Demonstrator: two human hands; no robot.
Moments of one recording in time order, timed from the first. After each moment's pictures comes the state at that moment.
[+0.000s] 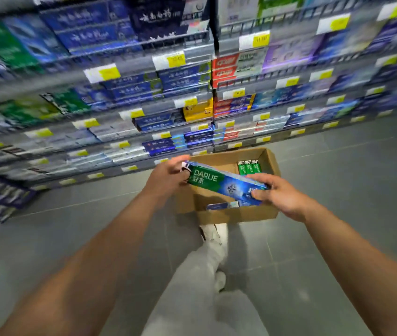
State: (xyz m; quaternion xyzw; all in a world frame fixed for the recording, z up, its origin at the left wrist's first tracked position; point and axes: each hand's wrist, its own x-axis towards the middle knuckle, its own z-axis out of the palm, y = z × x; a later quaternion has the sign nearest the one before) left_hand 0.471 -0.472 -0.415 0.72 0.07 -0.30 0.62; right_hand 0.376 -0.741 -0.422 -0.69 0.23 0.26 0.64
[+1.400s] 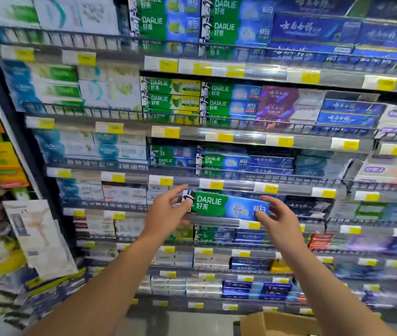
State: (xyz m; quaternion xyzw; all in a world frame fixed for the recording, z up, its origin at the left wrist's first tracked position) left_hand 0.543 -0.034 -0.132 0.75 -0.04 0.06 0.65; right_hand 0.518 -0.296 -0.139 -0.81 0.05 -0.14 0.56
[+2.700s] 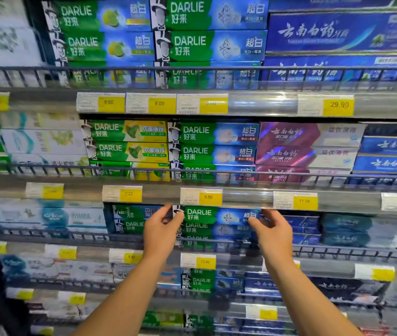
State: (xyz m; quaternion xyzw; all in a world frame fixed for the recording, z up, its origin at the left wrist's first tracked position) left_hand 0.791 -0.113 -0.121 0.75 0.09 0.17 0.63; right_hand 0.789 -0.337 -0.131 -0.71 0.09 -0.22 0.67
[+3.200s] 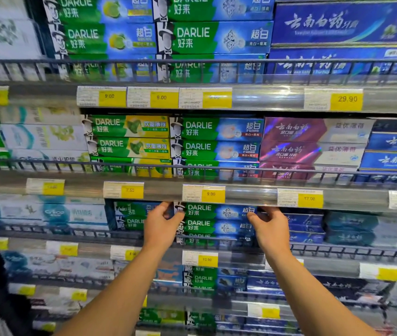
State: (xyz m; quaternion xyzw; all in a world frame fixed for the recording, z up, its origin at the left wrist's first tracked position) left_hand 0.810 -0.102 -0.128 0.81 0.07 0.18 0.56; right_hand 0.813 -0.336 -0.136 -0.76 0.10 -0.20 0.61
